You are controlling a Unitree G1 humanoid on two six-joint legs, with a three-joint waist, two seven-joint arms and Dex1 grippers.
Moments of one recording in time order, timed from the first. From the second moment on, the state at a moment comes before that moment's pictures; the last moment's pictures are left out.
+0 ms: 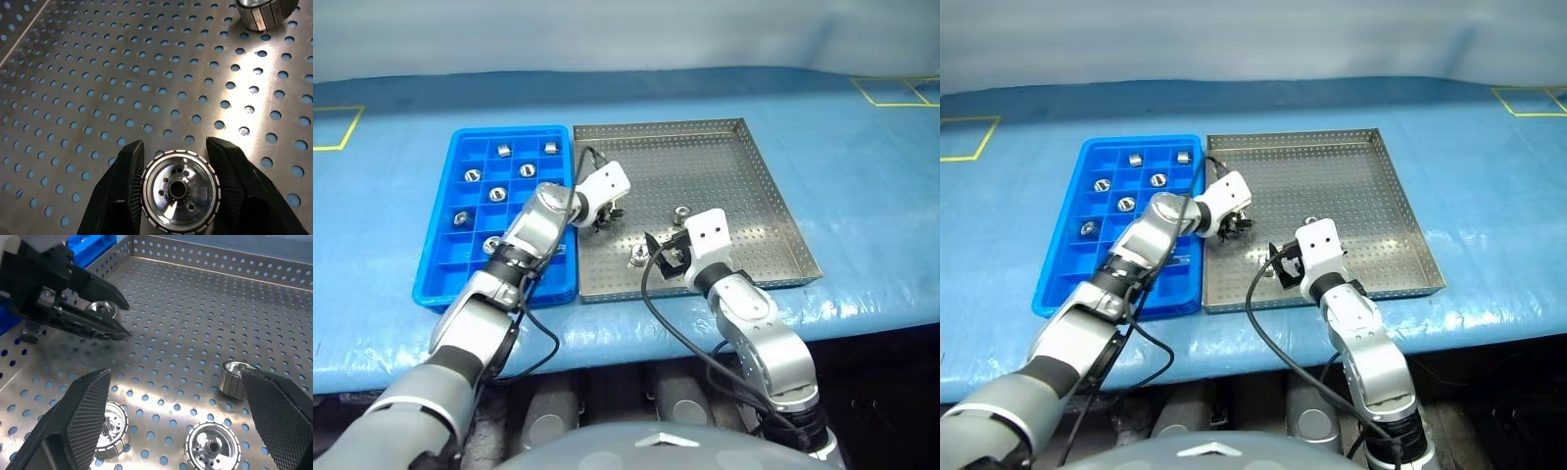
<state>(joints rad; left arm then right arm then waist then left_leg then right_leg) -0.77 0.29 -0.33 0.38 0.12 0.49 -0.72 -0.03 -0.14 0.22 -0.58 0.03 0.77 0.14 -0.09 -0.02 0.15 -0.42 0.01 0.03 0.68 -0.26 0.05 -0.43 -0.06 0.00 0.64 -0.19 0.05</state>
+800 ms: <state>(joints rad) 0.08 0.33 0.14 -0.79 0.14 1.08 -0.29 -0.25 -0.12 0.45 -0.36 0.06 0.63 0.38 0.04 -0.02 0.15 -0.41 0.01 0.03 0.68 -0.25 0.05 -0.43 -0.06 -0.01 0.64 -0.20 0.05</state>
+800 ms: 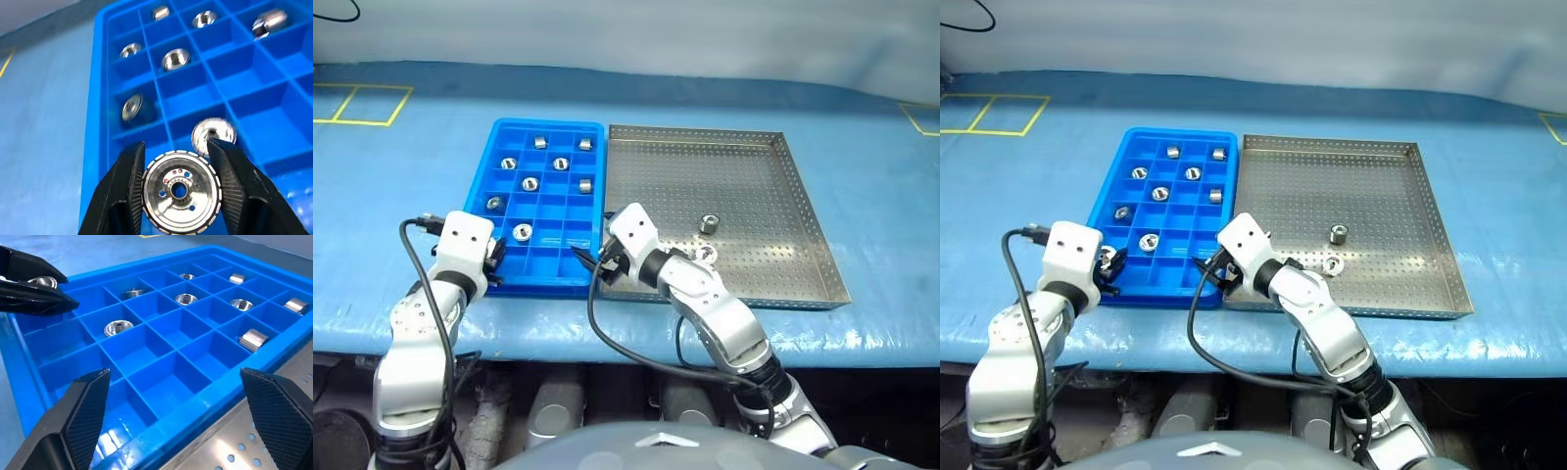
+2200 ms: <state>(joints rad) -0.76 0.43 -0.51 0.08 -0.05 0.57 -0.99 0.07 -0.21 0.22 -0.63 0.06 0.74 0.23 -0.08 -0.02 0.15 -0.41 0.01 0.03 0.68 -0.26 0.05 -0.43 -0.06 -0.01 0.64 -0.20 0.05</state>
